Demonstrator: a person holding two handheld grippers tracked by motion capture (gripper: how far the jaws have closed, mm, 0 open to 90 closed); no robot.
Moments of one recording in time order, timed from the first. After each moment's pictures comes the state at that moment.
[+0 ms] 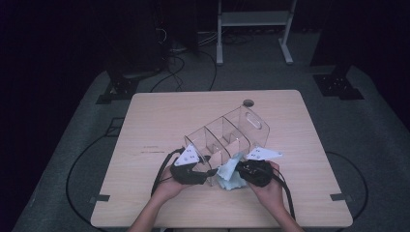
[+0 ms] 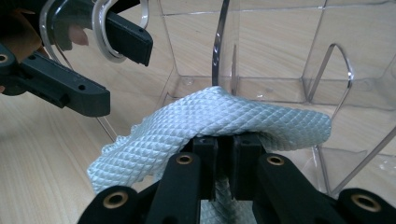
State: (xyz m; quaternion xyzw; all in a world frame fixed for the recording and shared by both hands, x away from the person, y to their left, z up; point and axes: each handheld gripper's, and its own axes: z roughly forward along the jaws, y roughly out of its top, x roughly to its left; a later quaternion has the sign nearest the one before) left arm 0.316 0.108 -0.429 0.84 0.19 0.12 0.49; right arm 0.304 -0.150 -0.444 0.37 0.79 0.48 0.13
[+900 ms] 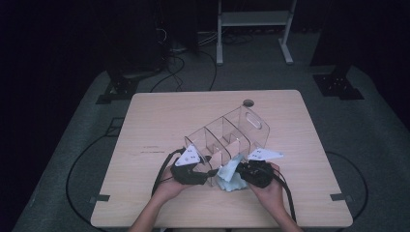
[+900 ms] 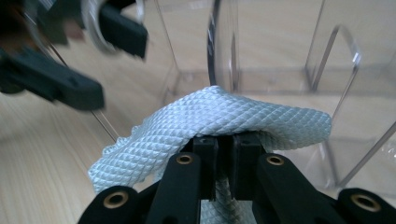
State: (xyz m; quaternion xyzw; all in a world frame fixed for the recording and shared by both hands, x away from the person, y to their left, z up) left arm 0.316 0.107 -0.429 0.84 0.19 0.11 0.49; right arm 0.305 -0.152 -0.452 0.38 0.78 0.48 0.11
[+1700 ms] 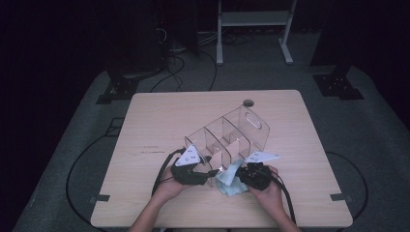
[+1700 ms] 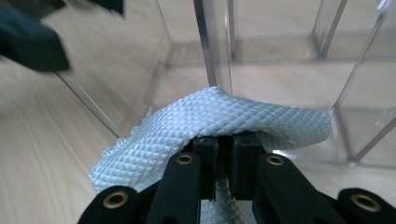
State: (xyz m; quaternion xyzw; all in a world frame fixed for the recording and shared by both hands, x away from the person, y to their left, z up) left arm 0.316 0.107 -0.429 0.84 0.19 0.11 0.49; right arm 0.308 -0.151 -0.471 0.39 0.80 0.45 0.10
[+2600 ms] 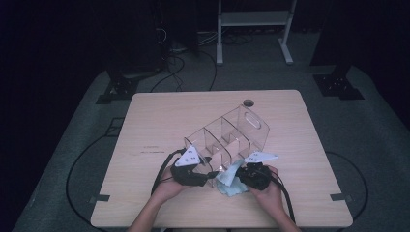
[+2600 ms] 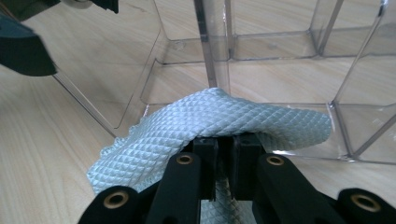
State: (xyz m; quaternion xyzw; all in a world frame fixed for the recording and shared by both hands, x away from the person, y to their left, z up) left arm 0.315 0.108 -0.427 0.85 0.18 0.10 0.49; right arm 0.308 -0.151 -0.469 0.39 0.80 0.44 0.10
